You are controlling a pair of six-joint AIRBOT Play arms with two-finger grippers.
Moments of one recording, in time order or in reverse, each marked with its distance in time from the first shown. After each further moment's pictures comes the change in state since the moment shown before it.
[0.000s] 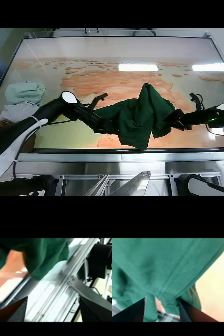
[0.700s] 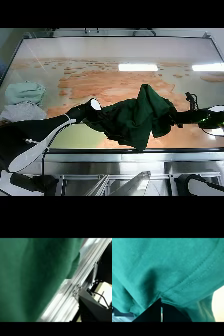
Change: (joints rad) left arm -0.165 -0.245 0.150 0.042 0.066 -0.121; right arm 0.055 -0.033 -0.041 0.195 -0.117 -0.089
